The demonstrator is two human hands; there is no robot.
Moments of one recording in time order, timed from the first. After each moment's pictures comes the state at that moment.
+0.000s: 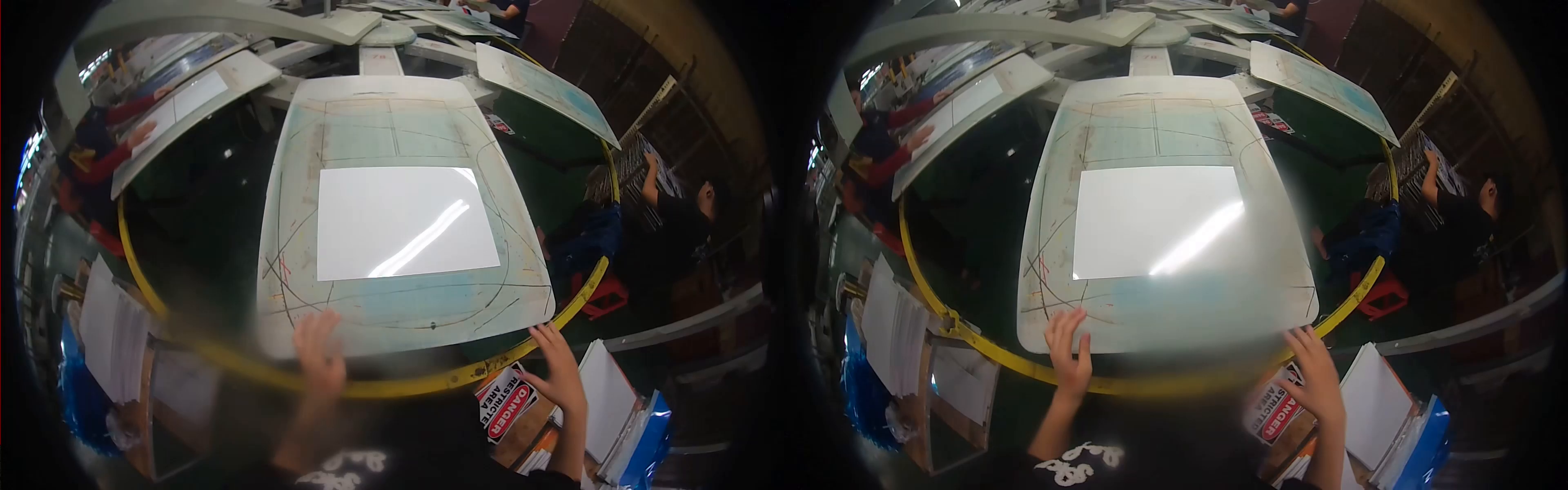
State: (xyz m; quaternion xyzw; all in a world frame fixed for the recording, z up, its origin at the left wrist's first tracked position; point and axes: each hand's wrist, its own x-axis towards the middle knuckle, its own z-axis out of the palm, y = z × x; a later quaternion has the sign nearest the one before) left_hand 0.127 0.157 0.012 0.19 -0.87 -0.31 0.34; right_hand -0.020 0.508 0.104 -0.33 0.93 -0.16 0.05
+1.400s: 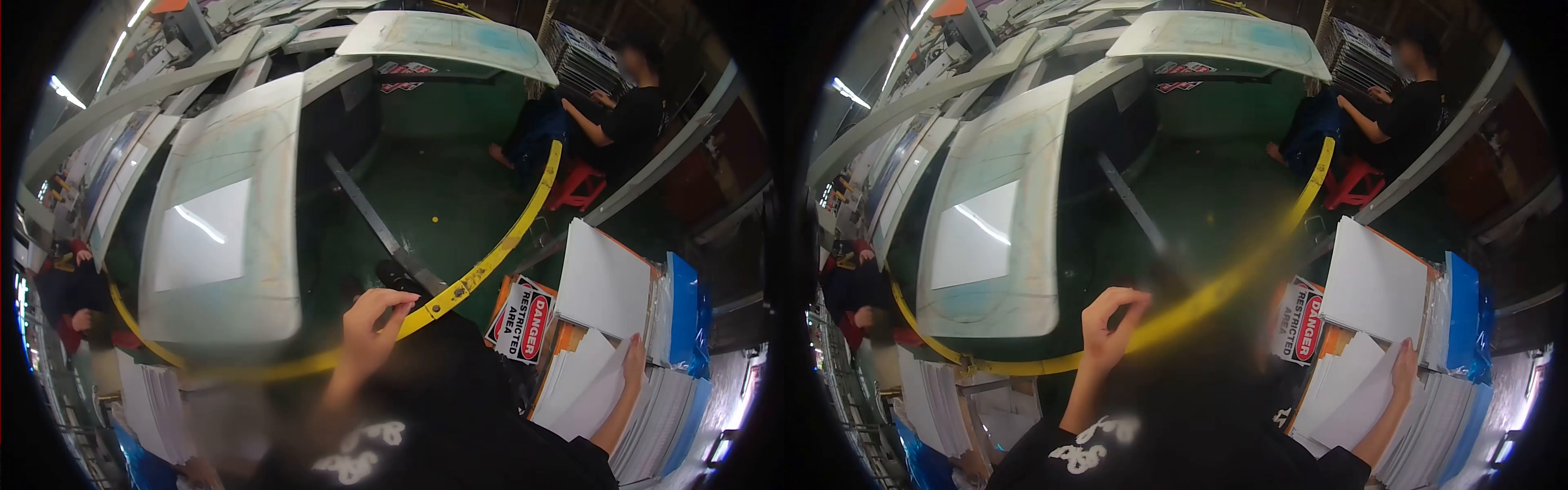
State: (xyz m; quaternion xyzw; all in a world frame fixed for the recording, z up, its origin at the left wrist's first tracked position) left_hand 0.102 0.272 0.088 -0.12 -0.82 -0.54 0.19; right_hand 0.191 0.859 -0.010 0.29 0.92 -0.25 -0.09
